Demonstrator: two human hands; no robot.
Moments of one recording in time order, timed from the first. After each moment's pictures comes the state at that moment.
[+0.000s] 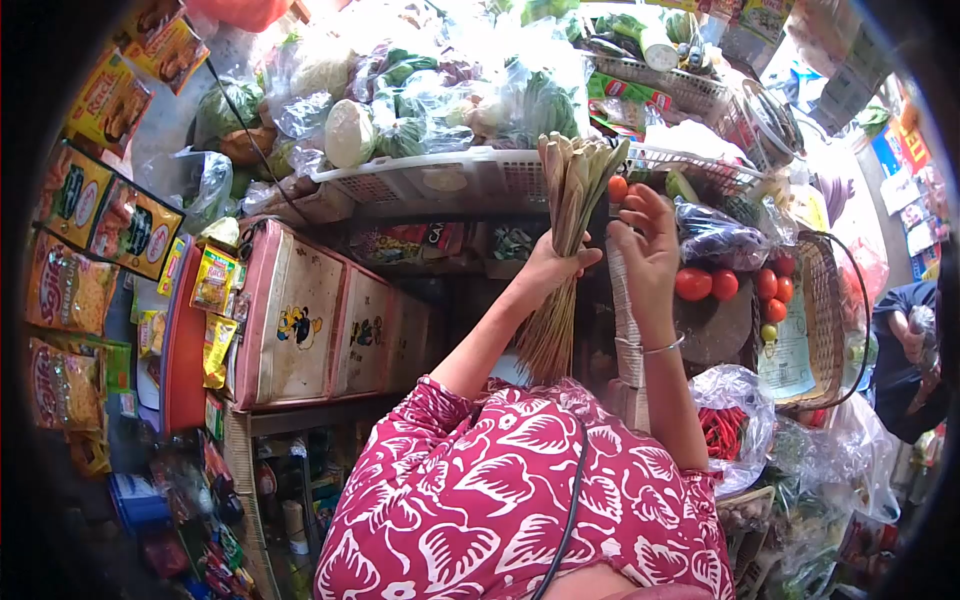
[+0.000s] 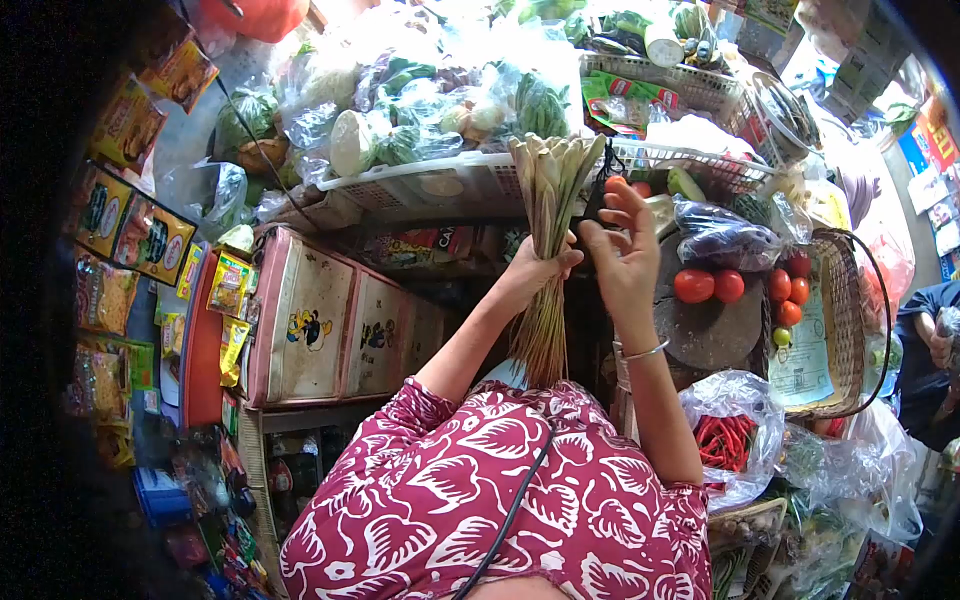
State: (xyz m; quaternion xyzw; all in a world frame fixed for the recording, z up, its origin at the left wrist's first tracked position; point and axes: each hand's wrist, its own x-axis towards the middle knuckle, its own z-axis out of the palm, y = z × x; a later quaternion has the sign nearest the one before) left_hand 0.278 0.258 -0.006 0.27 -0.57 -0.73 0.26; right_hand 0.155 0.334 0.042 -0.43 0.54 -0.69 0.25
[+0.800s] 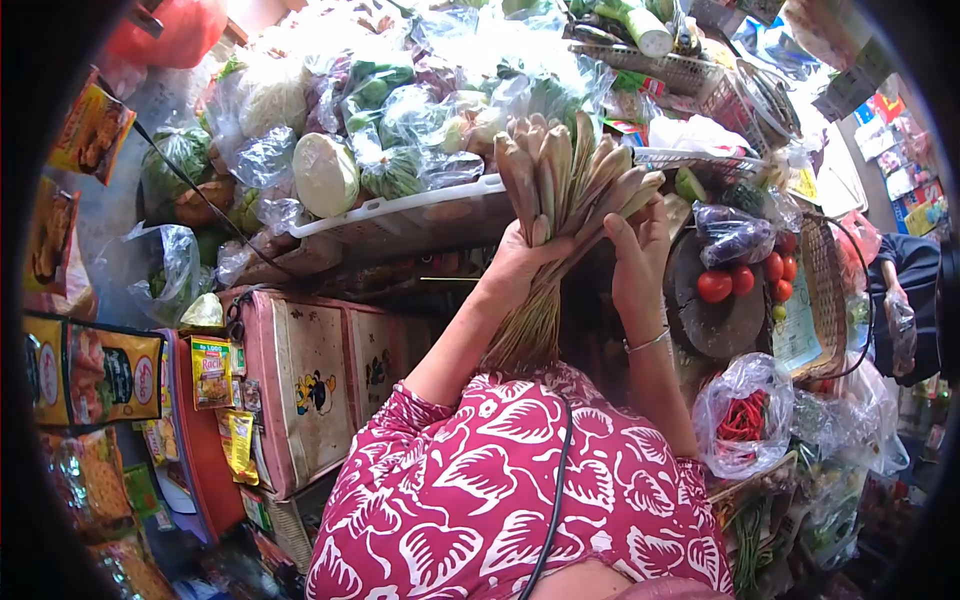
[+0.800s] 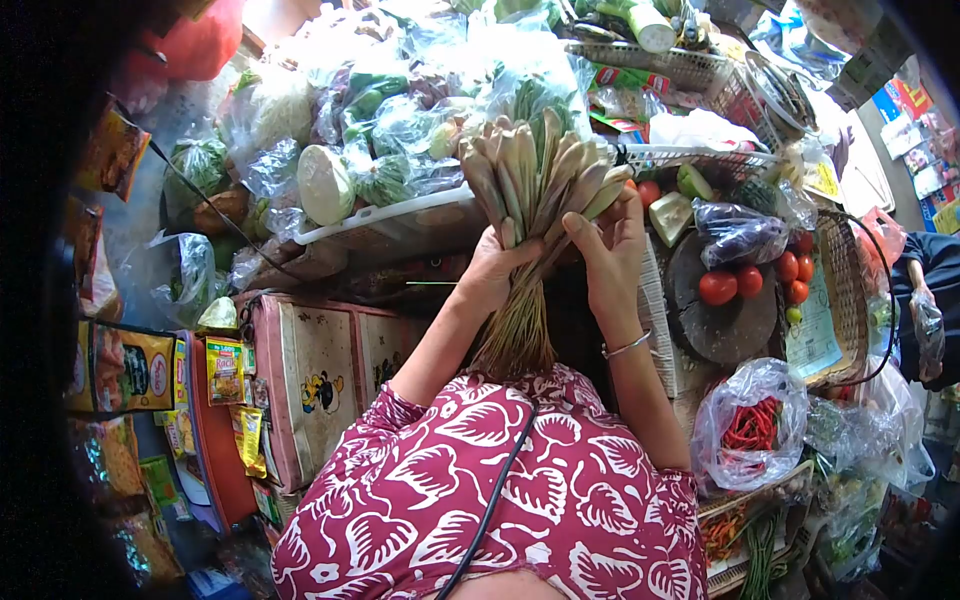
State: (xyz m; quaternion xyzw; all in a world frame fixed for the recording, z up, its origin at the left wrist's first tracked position) left_hand 0.321 0.173 0.011 0.14 -0.39 -0.87 0.28; right_hand 0.211 0.265 0.064 -0.29 0.46 -0.79 0.28
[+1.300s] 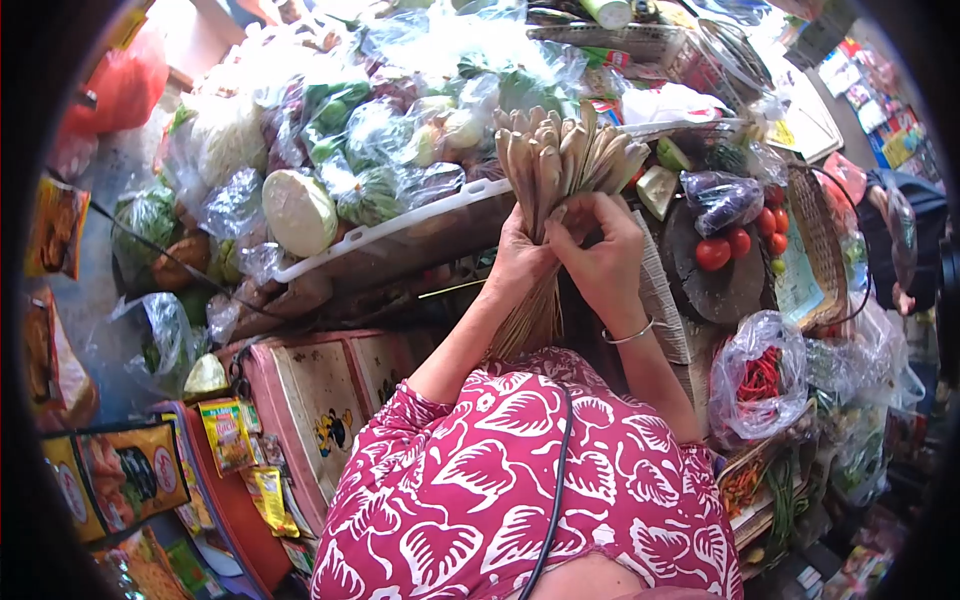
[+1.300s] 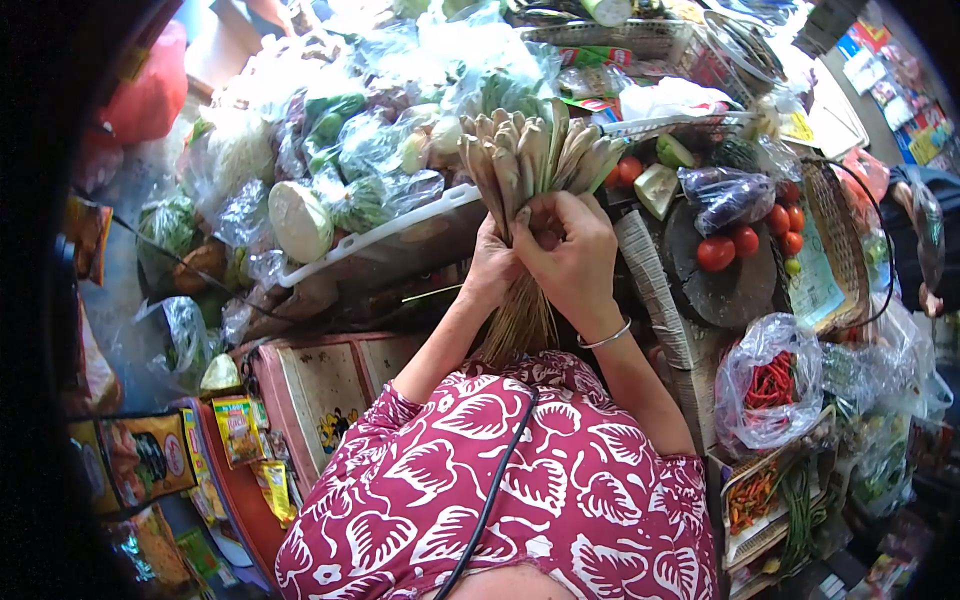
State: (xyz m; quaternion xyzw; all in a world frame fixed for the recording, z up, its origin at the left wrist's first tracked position) left_hand 0.307 0.164 0.005 0.12 -0.41 -0.85 0.30; right_hand 0.237 0.250 0.071 -0.42 0.70 -0.58 0.04
